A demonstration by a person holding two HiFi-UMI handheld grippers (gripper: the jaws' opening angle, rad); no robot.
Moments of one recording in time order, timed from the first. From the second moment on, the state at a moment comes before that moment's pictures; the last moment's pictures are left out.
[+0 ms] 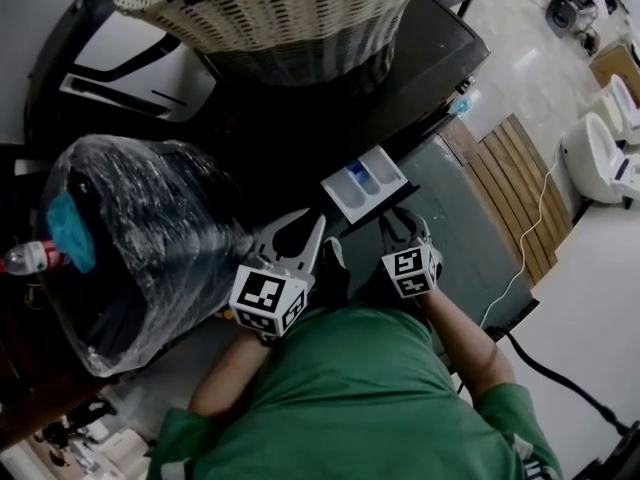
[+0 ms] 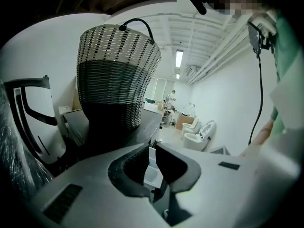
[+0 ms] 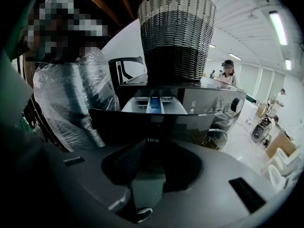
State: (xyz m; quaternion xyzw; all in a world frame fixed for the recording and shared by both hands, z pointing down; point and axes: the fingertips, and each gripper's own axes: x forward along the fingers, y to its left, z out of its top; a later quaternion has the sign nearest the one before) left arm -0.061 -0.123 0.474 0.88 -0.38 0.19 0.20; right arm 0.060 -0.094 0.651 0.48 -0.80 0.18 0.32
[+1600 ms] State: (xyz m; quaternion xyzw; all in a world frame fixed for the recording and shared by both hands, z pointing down) left arm -0.132 -0.174 0.488 0.86 -0.42 0.19 0.23; right arm 0.002 -0.202 0.650 0.48 -0.80 0.19 0.32
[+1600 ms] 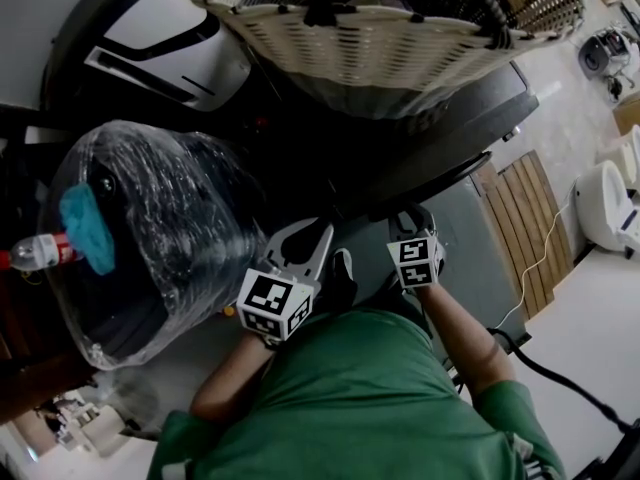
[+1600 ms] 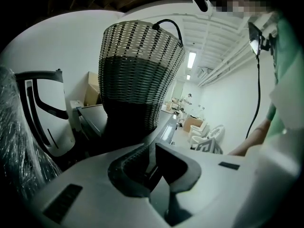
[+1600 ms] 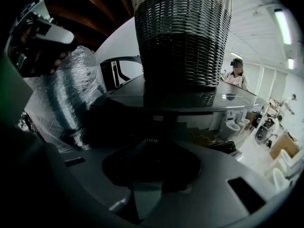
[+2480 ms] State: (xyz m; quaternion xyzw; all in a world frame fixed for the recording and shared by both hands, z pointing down) left arm -0.125 -0.163 0.470 0.86 -0.42 0.16 0.22; right arm 0.022 -0.192 0.616 0.48 -0.80 0.21 0.29
